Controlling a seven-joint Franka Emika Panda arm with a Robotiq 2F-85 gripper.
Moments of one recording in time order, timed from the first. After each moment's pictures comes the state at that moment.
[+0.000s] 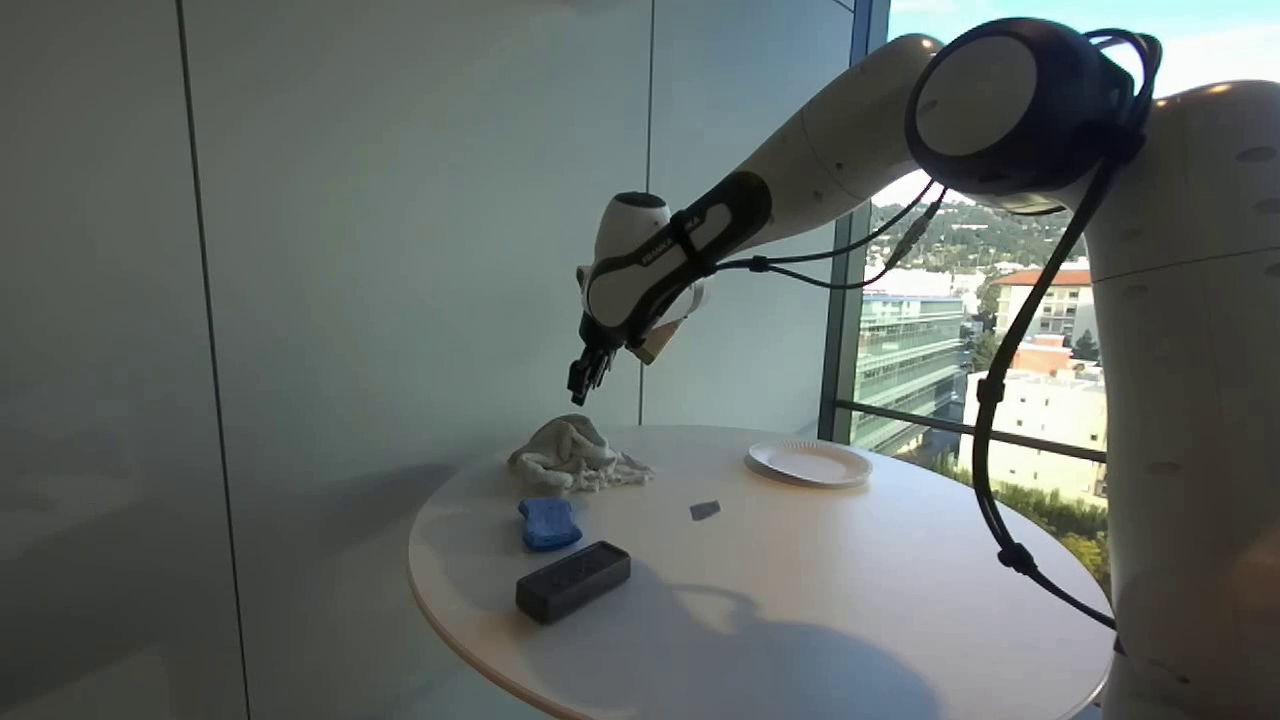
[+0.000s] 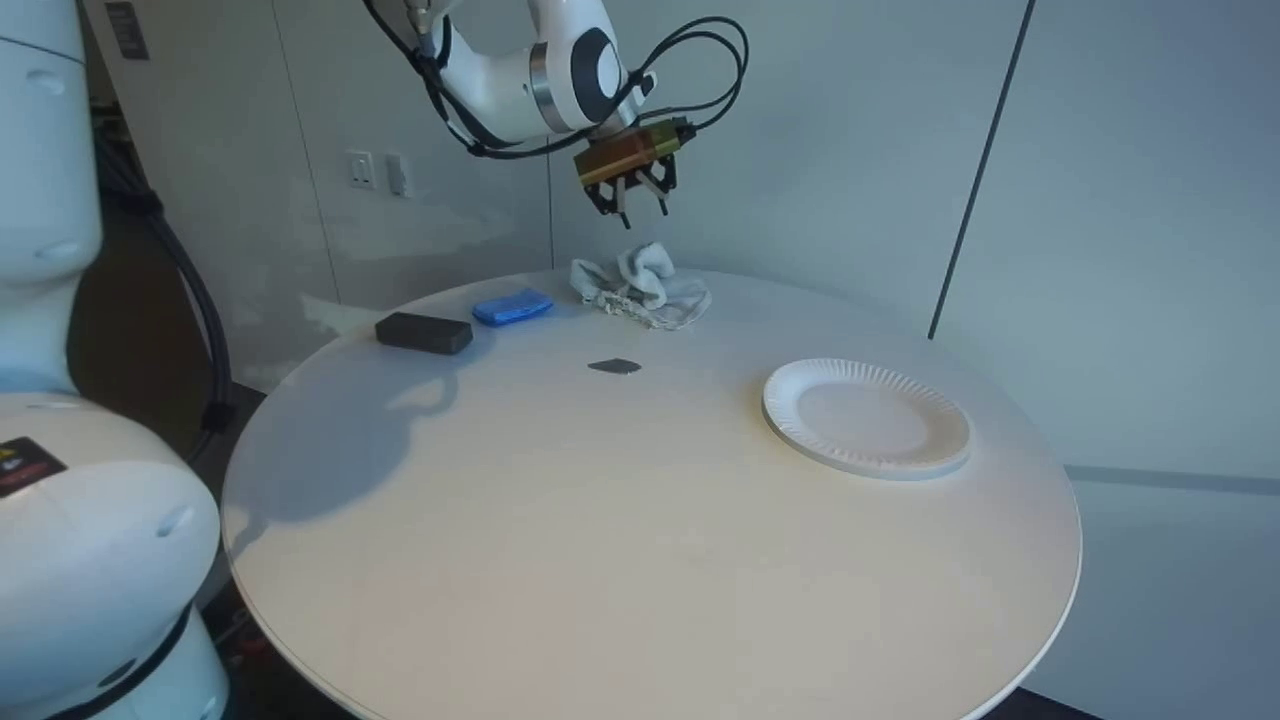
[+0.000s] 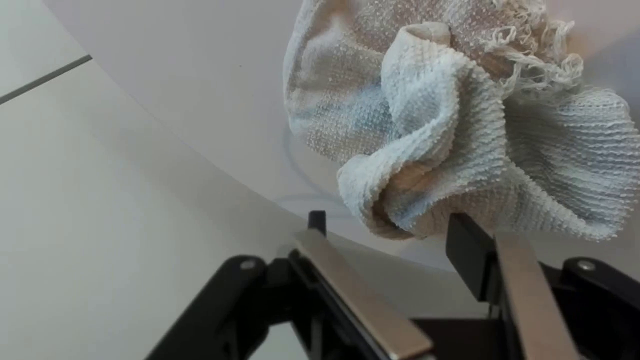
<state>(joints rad) -0.03 0.21 0.00 -1.84 -0.29 2.62 -0.36</state>
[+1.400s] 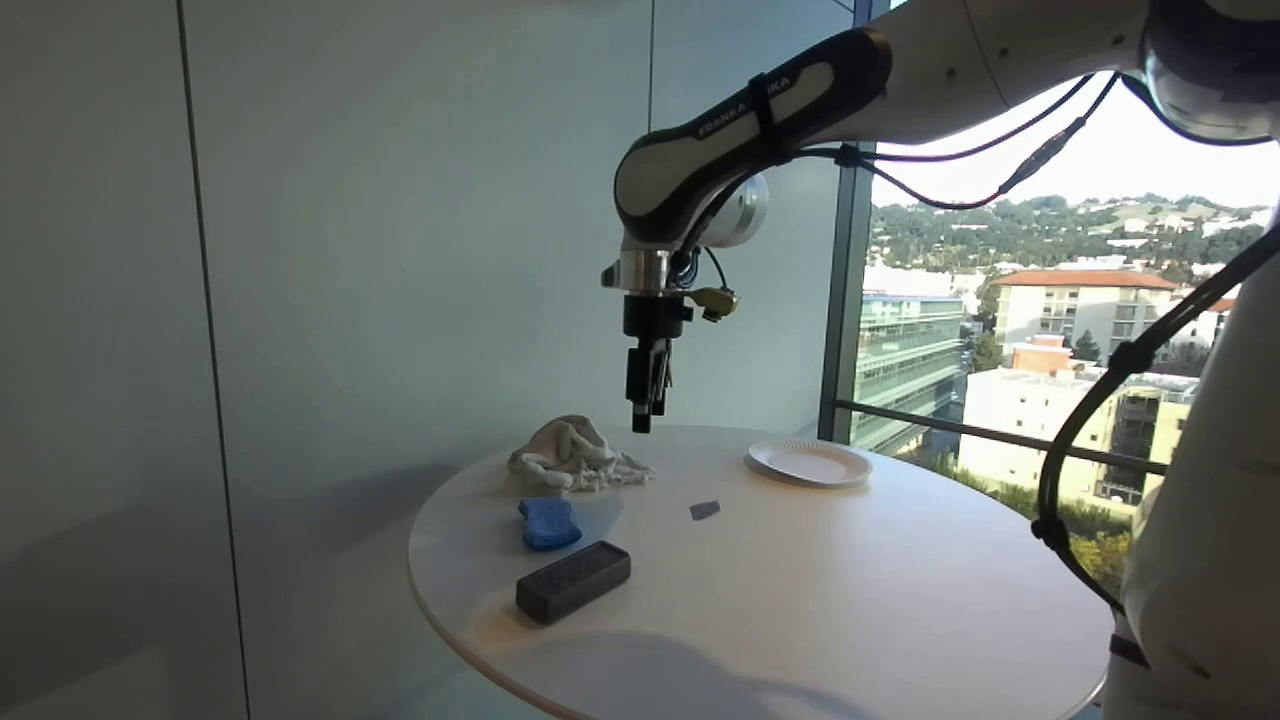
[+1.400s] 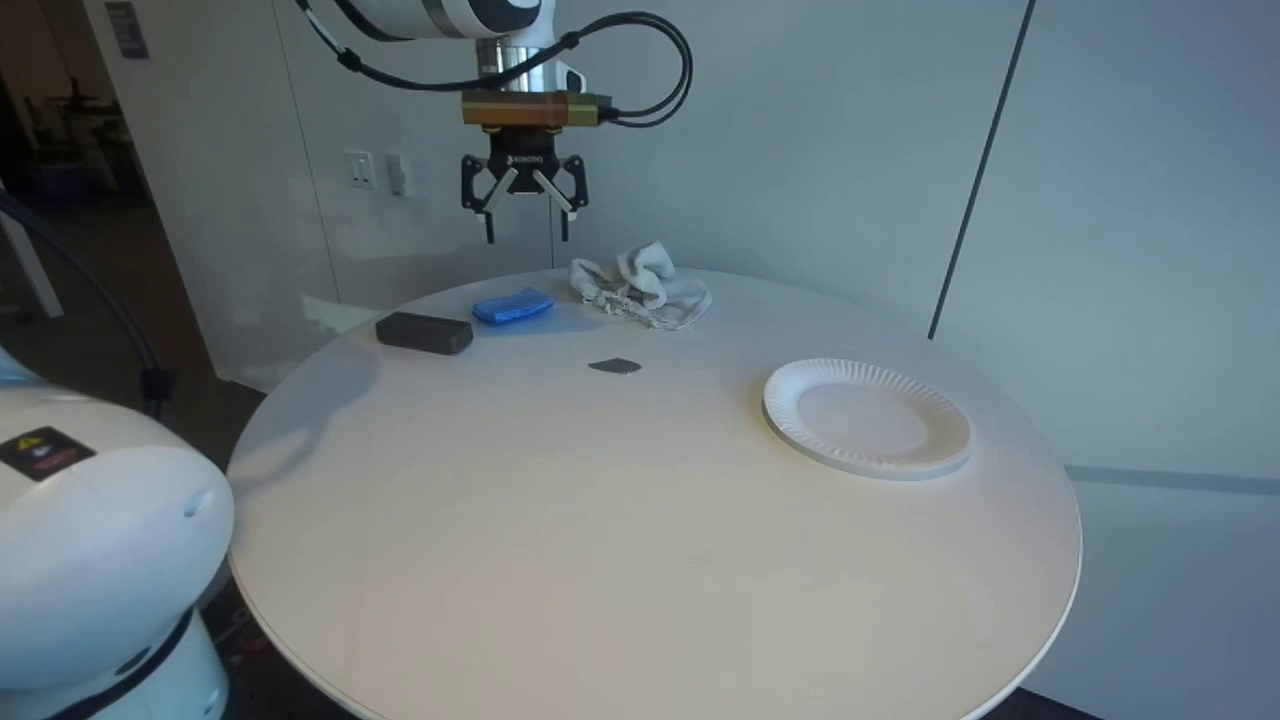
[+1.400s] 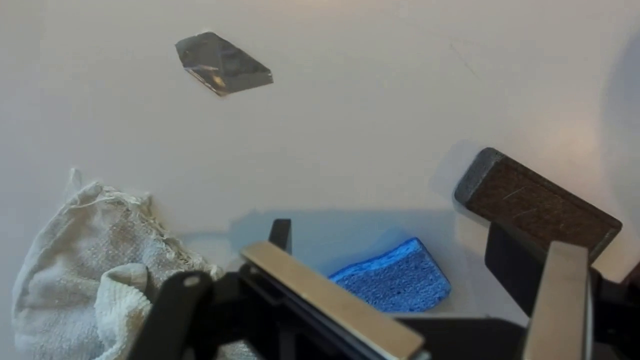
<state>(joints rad) 0.06 -0.16 0.00 -2.09 -0.03 1.96 -0.55</state>
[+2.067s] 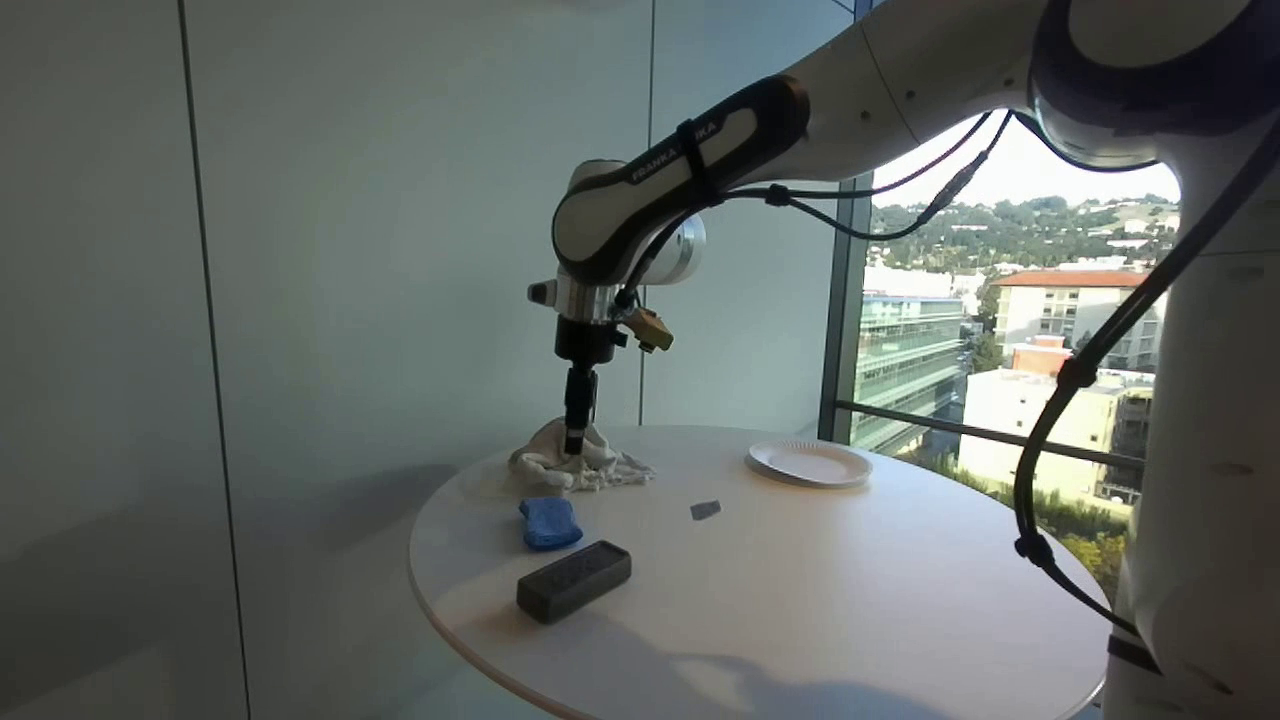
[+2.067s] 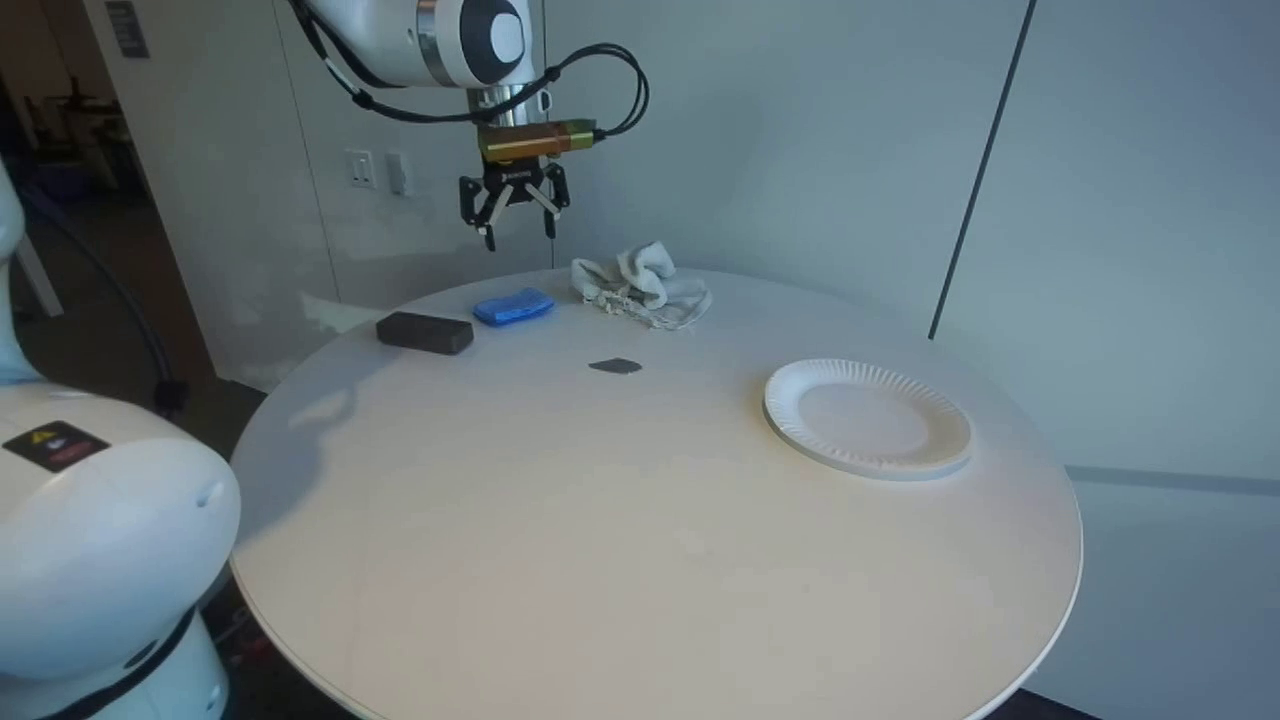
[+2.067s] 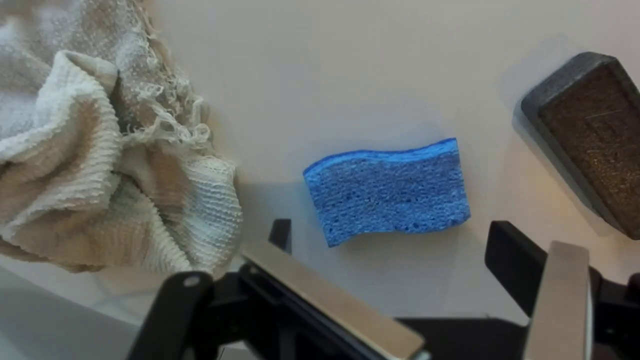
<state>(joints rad) 0.10 0.02 0.06 -2.00 -0.04 2.18 -0.77</state>
